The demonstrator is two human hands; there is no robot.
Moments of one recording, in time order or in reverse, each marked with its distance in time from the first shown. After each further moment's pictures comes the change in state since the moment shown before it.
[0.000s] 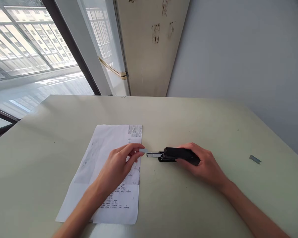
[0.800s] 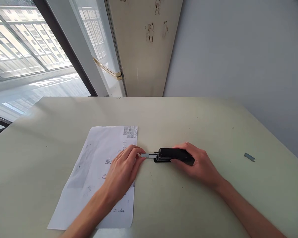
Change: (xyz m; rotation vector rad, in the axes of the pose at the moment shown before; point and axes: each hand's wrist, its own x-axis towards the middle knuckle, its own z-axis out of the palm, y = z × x) left_hand -0.001 0.005 0.029 0.175 0.012 0.101; right_hand 0.003 0.000 -0.002 0.024 -0.012 0.000
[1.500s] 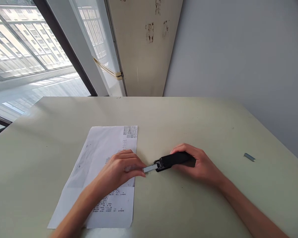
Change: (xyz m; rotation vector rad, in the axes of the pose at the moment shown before) left_hand 0.007 -0.020 -0.020 -0.259 -0.221 0.208; right_hand 0.004 -0.004 -0.009 0.215 -0.137 0.010
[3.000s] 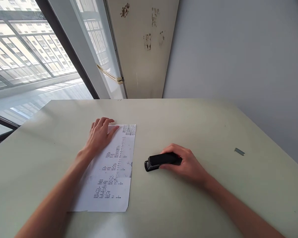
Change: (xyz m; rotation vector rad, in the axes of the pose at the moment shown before) left_hand 0.025 -0.094 -0.058 0.666 0.379 -0.284; right_hand -0.009 -0.010 0.022 0.095 0.025 0.024
